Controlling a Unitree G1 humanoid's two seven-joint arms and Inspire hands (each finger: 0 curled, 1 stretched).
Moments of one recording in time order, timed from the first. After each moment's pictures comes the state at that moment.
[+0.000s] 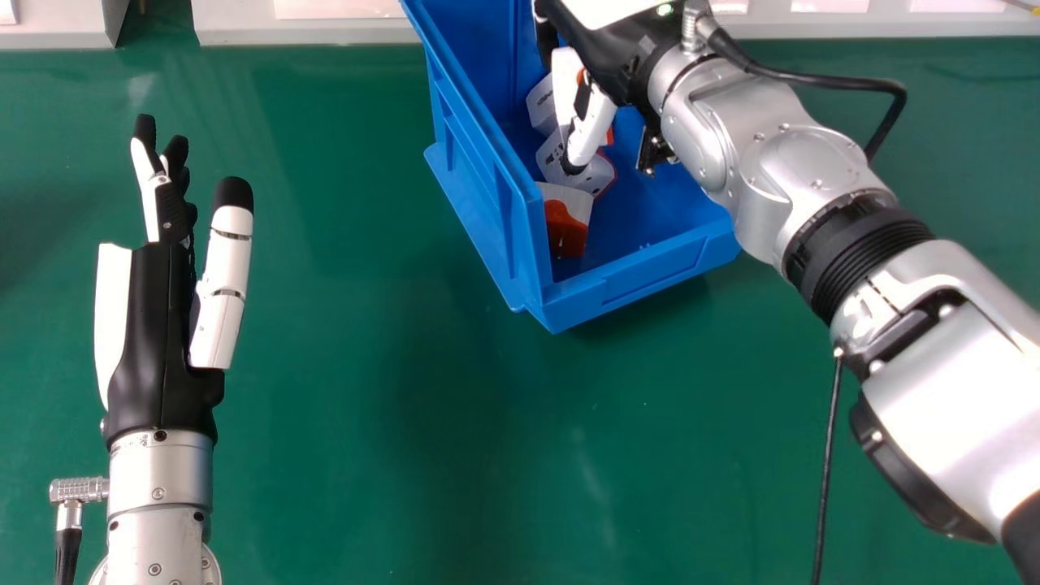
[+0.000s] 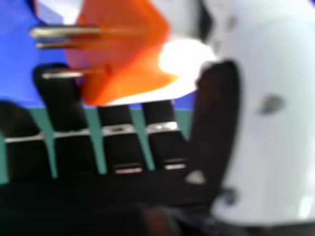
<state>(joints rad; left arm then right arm) 0.13 0.16 0.17 -0.09 0.16 -0.22 0.09 -1.23 -0.18 0.64 1.15 -0.90 -0.04 -0.10</state>
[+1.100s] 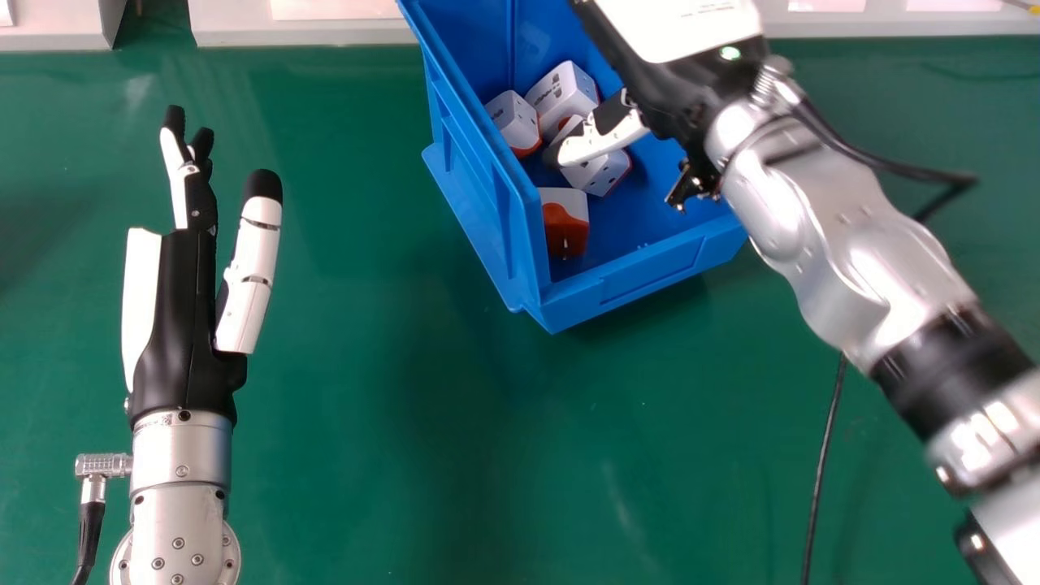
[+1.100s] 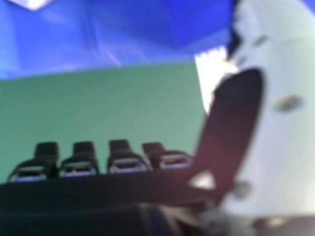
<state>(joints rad) 0.06 0.17 0.15 0.00 0.20 -0.23 0.11 -0.74 -0.38 0.44 0.32 -0.81 0.01 -0.09</state>
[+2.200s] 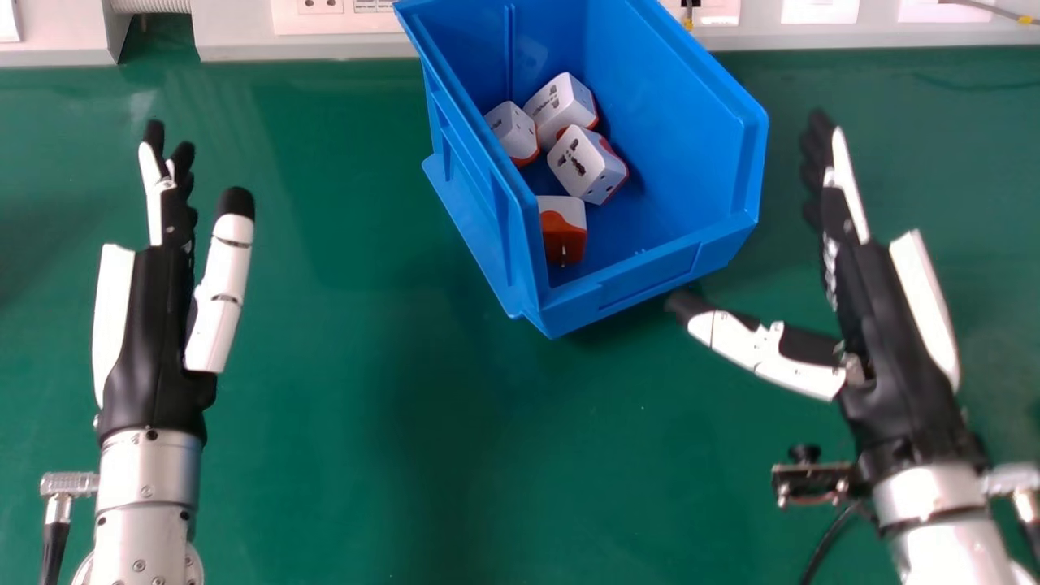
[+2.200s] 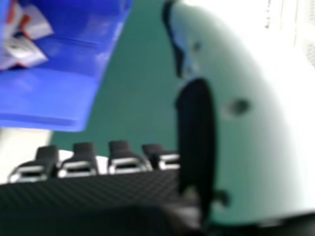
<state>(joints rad) 0.11 0.22 0.20 0.04 0.12 -0.32 0.06 0.24 -0.13 0.04 -0.26 -0.16 -0.12 0.00</state>
